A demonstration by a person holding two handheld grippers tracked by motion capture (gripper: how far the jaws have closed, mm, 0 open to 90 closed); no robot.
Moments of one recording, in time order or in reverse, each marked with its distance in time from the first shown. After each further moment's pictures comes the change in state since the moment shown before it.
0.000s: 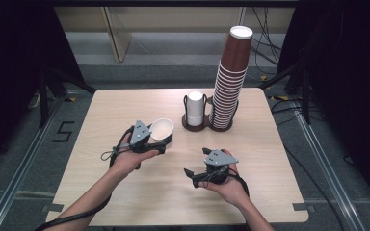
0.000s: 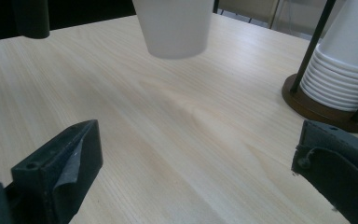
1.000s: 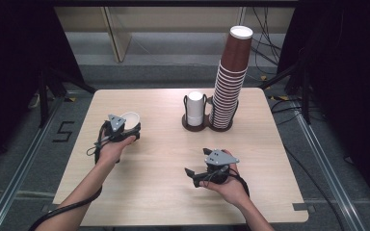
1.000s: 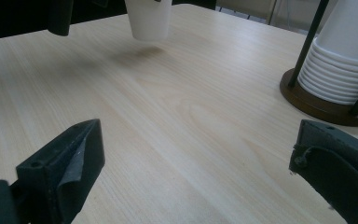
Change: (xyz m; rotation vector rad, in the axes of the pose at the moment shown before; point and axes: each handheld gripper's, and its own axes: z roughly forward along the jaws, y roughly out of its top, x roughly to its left) left arm 0.076 -0.039 0.005 0.131 0.379 -0.137; right arm -0.003 -0.003 0.001 0.005 -0.004 -0.002
